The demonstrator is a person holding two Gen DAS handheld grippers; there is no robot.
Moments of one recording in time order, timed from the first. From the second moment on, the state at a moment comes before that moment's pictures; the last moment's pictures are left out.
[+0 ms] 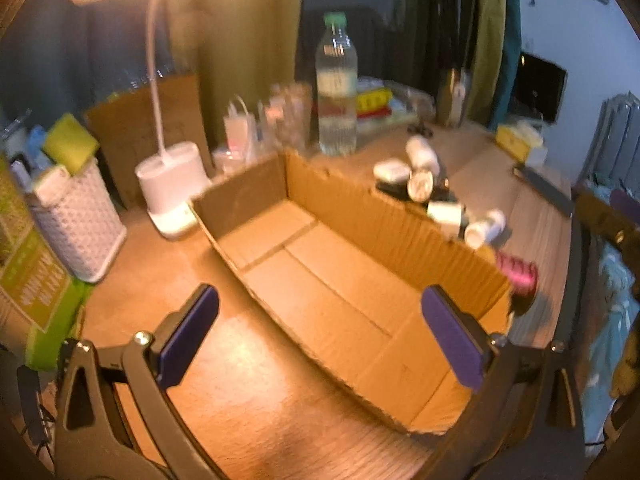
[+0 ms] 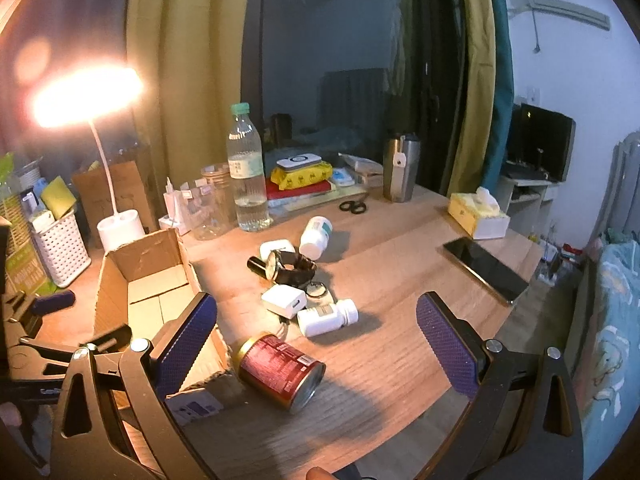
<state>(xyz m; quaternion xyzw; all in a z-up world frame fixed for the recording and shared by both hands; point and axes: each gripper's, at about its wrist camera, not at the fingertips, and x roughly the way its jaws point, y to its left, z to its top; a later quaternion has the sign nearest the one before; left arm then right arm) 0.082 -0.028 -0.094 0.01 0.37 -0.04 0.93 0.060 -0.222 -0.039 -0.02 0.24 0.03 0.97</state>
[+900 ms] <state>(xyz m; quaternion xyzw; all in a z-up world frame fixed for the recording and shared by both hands) 0.097 -0.029 -0.127 -0.01 0.47 -0.10 0.88 0.067 -0.222 -0.049 -0.02 0.26 0.03 0.96</state>
